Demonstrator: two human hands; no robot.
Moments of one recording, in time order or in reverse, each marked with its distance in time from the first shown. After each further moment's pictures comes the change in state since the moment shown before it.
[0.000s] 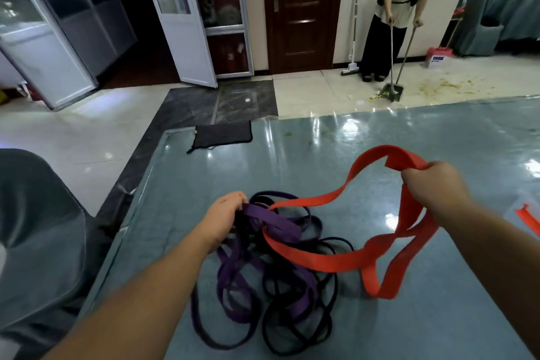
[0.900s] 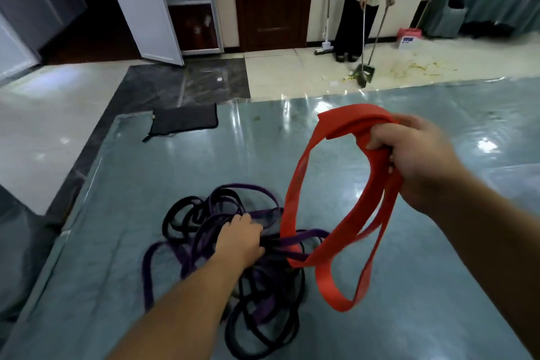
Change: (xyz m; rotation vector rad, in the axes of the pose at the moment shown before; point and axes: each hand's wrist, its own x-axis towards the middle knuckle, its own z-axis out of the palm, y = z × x) left_hand 0.054 -0.071 0.125 1.368 -0.267 0.214; right_hand -0.024 -0.054 -0.031 0.607 -0.252 -0.157
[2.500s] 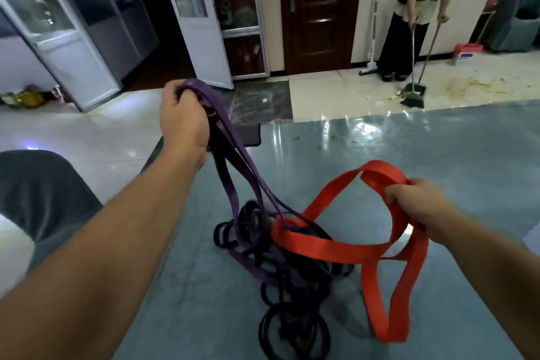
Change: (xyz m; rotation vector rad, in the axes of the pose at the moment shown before) left_hand -0.085 -0.079 -0.277 -1.572 1.173 -0.327; right_hand 0.055 0.093 -0.012 -0.400 0.001 0.245
